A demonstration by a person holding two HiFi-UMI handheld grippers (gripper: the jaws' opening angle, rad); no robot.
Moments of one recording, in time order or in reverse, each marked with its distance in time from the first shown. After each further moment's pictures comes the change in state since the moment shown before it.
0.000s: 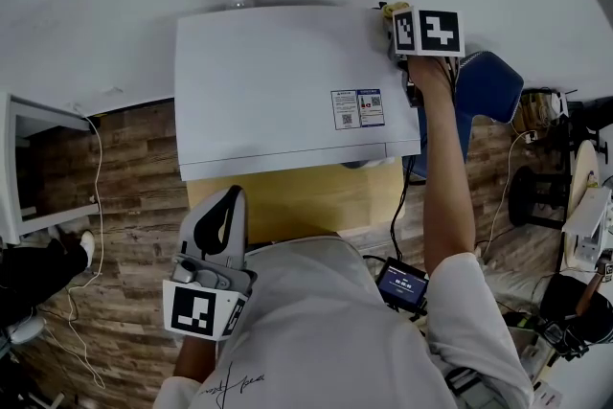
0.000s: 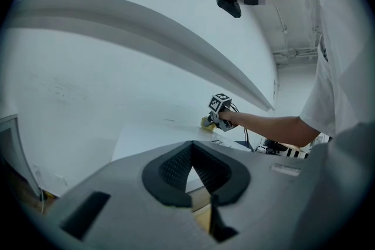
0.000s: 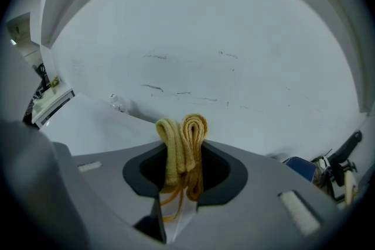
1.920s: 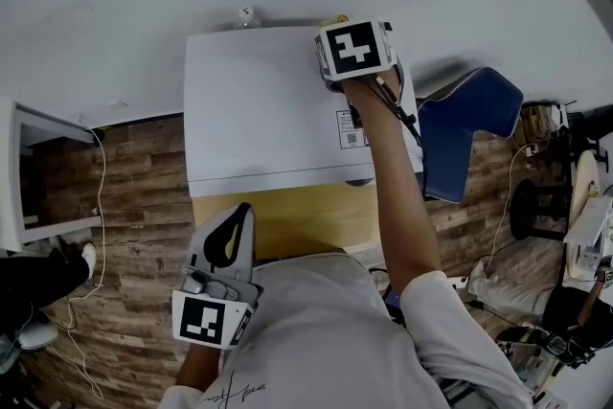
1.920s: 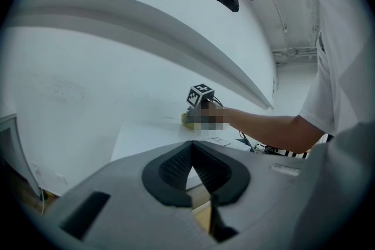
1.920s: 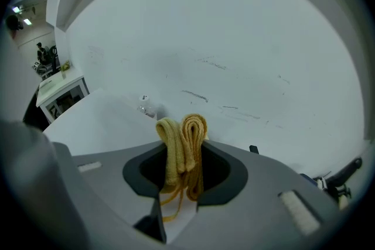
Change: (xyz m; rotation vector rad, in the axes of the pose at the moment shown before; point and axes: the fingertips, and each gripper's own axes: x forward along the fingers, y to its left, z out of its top) left arm 0.000 0.002 -0.005 0.003 0.024 -0.007; right arm 0.008 0.121 0.029 -0.149 0.001 0.027
